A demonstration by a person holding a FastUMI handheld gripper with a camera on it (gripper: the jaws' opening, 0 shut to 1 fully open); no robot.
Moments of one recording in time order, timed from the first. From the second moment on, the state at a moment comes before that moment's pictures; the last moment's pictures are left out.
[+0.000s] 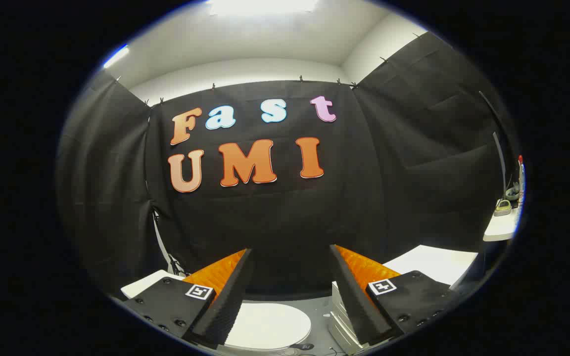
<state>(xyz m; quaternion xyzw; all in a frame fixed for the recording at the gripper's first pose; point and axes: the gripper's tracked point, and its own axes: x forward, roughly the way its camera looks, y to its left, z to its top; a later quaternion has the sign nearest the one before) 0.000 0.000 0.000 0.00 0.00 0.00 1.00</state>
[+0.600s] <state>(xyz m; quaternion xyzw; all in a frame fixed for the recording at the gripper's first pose) 0.006 0.007 -0.013 -0.02 0.01 0.00 1.00</state>
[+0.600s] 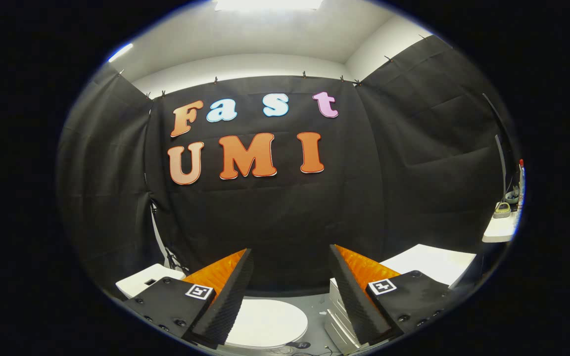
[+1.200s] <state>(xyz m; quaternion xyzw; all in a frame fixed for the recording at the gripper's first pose) 0.018 0.045 -0.102 0.00 0.04 -0.02 1.00</state>
